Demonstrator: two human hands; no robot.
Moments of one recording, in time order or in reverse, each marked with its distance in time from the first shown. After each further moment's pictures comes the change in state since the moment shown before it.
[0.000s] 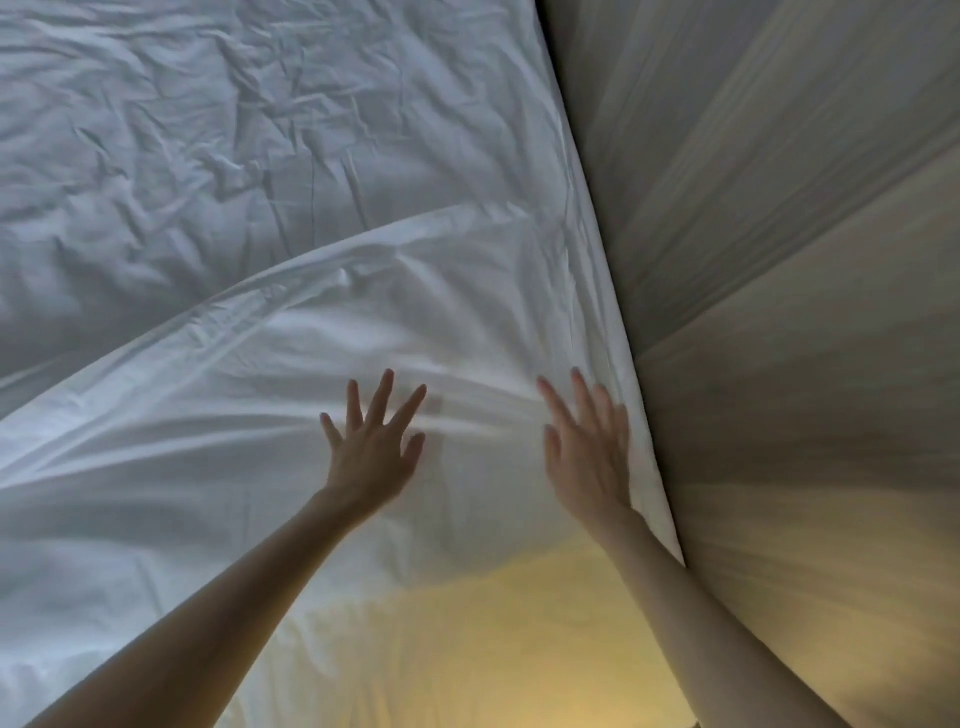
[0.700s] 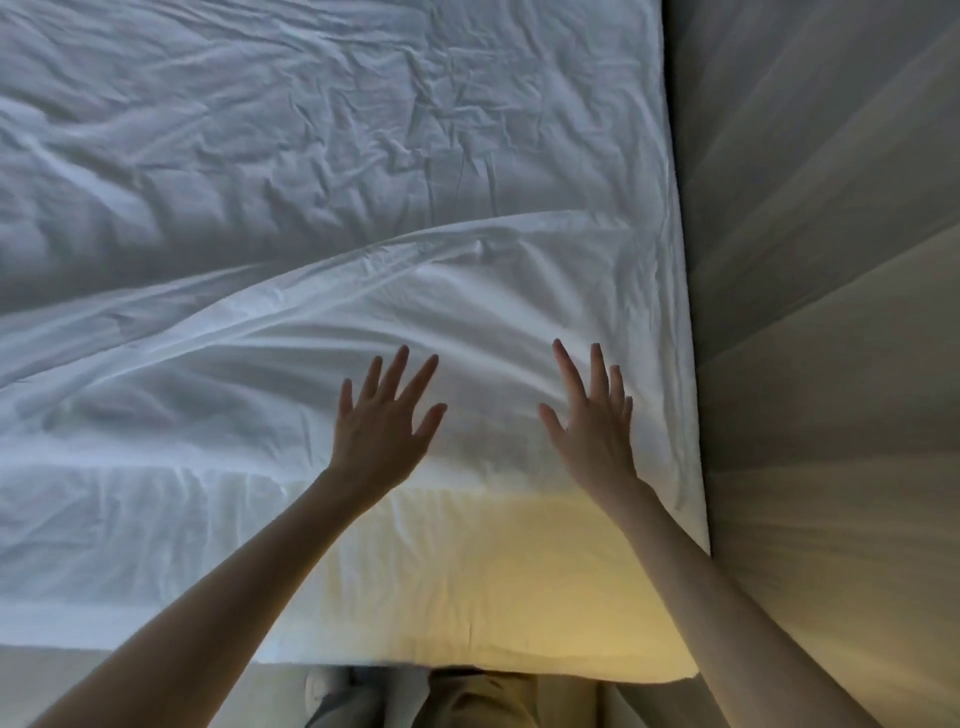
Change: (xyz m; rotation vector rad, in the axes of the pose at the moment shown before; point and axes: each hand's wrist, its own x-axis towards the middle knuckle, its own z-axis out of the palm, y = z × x) left_hand -0.159 -0.046 -0.048 -0.004 0.229 -0.112; right_hand -0.074 -0.111 -0.062 0.207 -0.108 -0.130
